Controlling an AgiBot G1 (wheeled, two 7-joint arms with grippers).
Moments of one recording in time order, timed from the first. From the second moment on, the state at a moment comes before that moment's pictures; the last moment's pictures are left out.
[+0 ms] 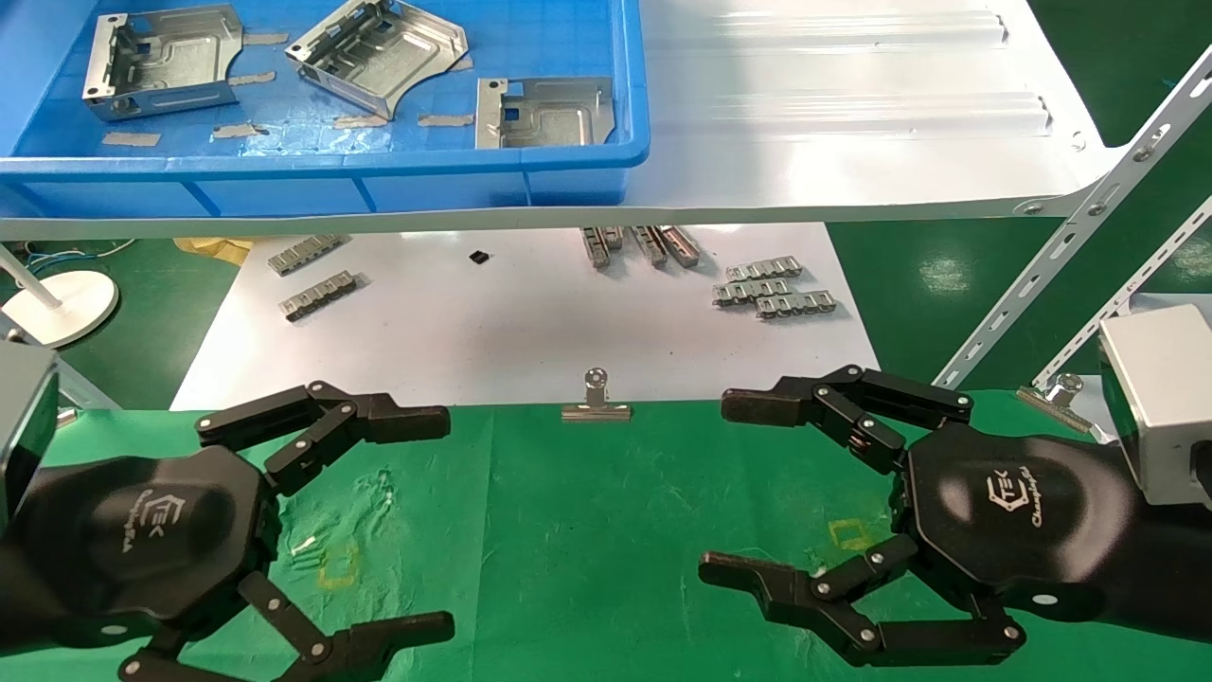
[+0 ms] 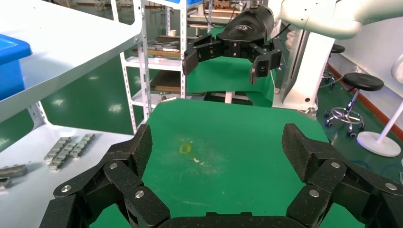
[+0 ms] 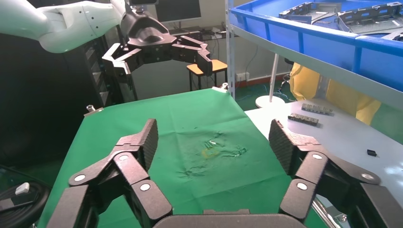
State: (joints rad) left arm -1.08 0.61 0.28 -1.28 0.73 1.50 -0.19; right arm 1.09 -0.56 -0.39 1.24 -0.64 -1.44 0.12
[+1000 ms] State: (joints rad) left arm -1.08 0.61 0.28 -1.28 0.73 1.50 -0.19; right arm 1.09 -0.56 -0.39 1.24 -0.64 -1.44 0.12
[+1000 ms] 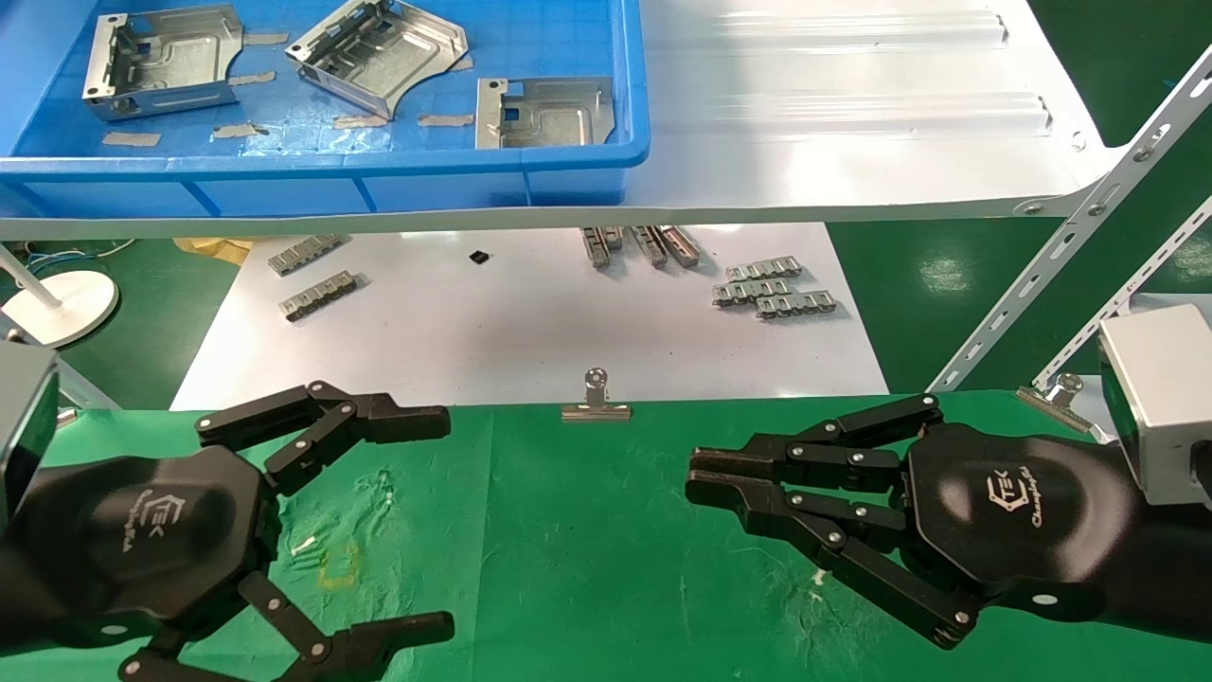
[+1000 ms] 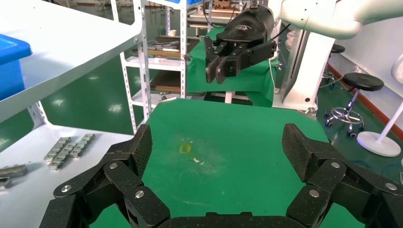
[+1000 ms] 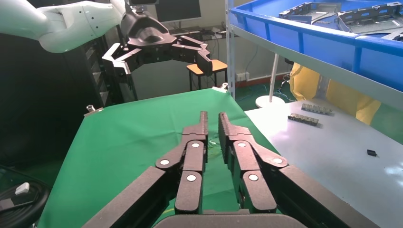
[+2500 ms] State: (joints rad) left arm -2.14 1.21 0.64 -0.11 1.50 0.97 -0.26; right arm 1.09 -0.56 -0.39 1.24 -0.64 -1.44 0.12
